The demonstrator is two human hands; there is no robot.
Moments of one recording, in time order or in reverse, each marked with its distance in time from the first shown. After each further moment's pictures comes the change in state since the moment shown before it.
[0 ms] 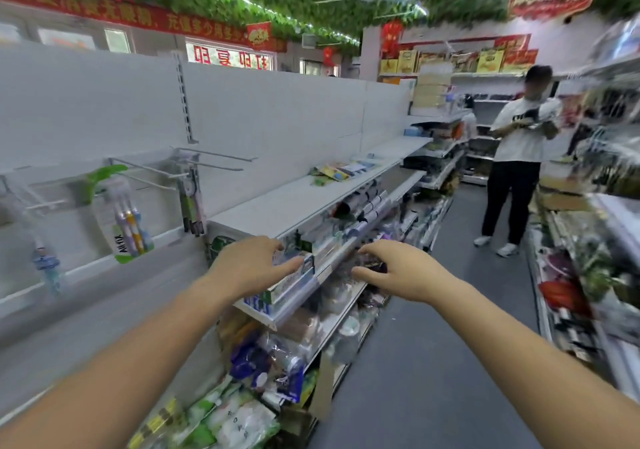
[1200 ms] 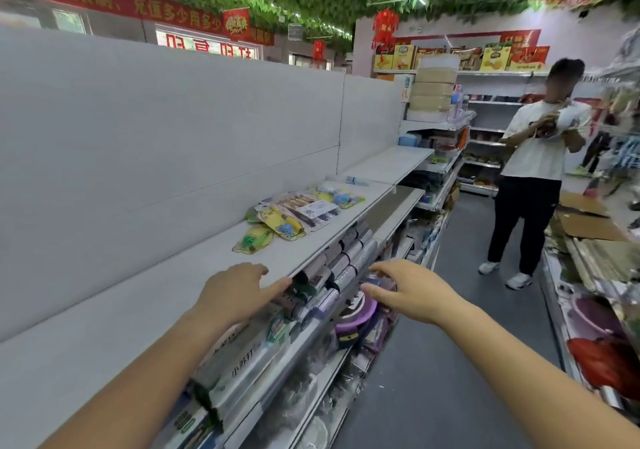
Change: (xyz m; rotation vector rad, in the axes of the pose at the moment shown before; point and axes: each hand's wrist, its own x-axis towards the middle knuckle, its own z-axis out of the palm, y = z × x) left_hand 0.514 0.060 0.138 -0.021 -0.064 -0.109; right_hand 0.383 0.373 0.017 0.038 -0.051 0.134
